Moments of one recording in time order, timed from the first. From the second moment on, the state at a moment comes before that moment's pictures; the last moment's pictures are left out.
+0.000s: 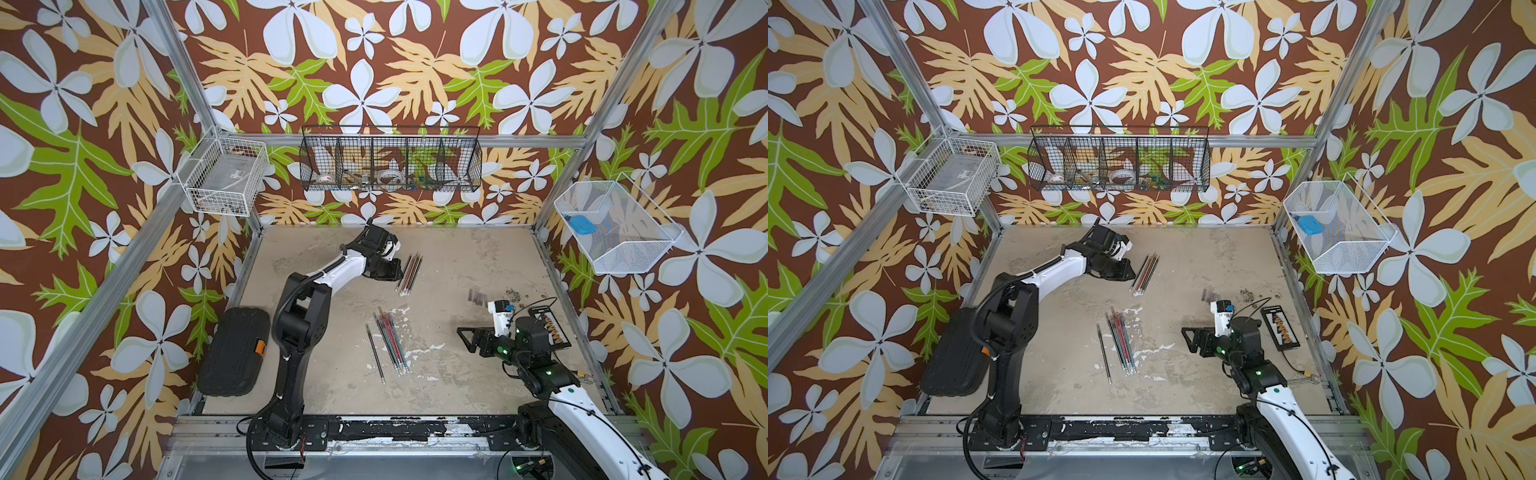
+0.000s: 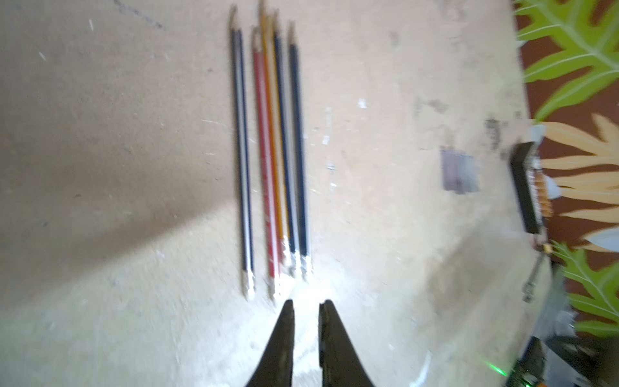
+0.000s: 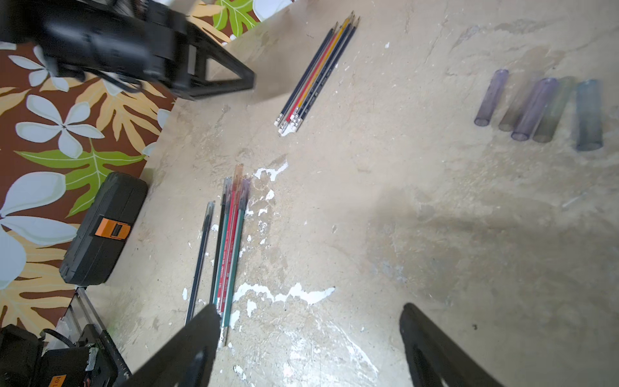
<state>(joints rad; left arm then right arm) -0.45 2.02 1.61 -0.50 0.48 -0.30 0.20 0.73 0.30 -0.17 -0.42 0.42</state>
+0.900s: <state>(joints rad) -0.37 0.87 0.79 -0.05 0.39 -0.33 0.80 1.78 1.05 -0.14 -0.01 0.47</state>
